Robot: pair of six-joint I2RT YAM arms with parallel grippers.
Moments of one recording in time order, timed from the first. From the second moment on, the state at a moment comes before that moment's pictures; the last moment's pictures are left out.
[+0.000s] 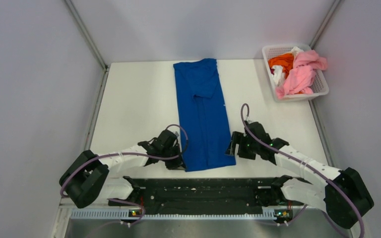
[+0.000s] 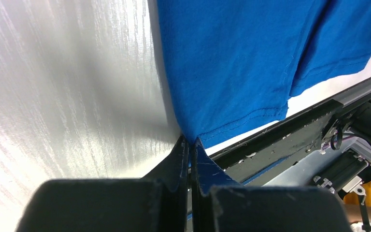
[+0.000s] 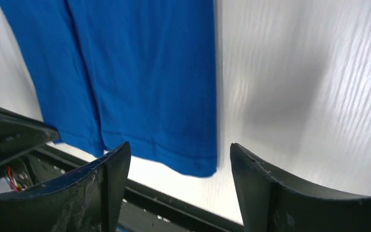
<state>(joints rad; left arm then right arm) -0.73 1.27 0.46 -0.23 0.30 -0.94 0.56 1.04 0.49 -0.35 -0.12 0.71</state>
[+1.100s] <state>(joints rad) -0.73 0.98 0.44 -0.48 0.25 -0.91 0.97 1.01 0.40 -0.28 -0.10 0.89</state>
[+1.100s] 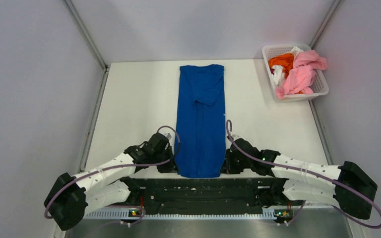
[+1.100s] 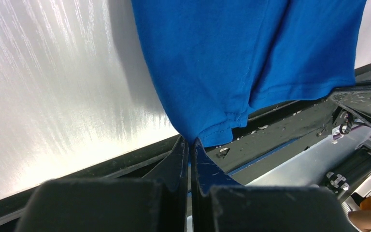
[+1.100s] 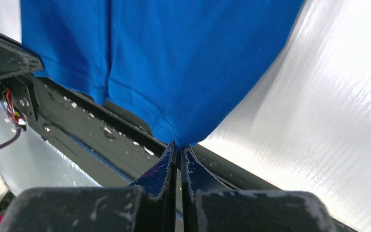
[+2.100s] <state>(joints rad) -0.31 1.67 1.15 -0.31 0.37 -0.74 0.46 1.46 0.84 0.01 -0.03 0.64</state>
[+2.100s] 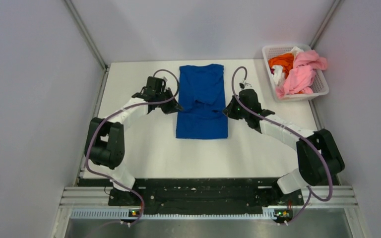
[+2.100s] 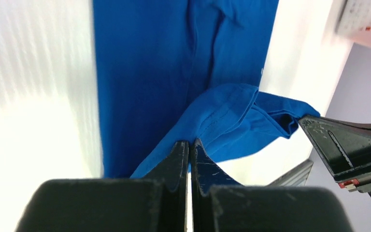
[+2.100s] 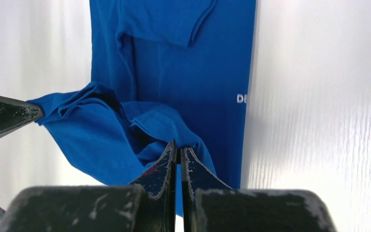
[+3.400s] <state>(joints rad) -0.24 1.73 1.15 -0.38 0.35 -0.60 0.36 1.56 0.84 0.07 -0.18 0.57</state>
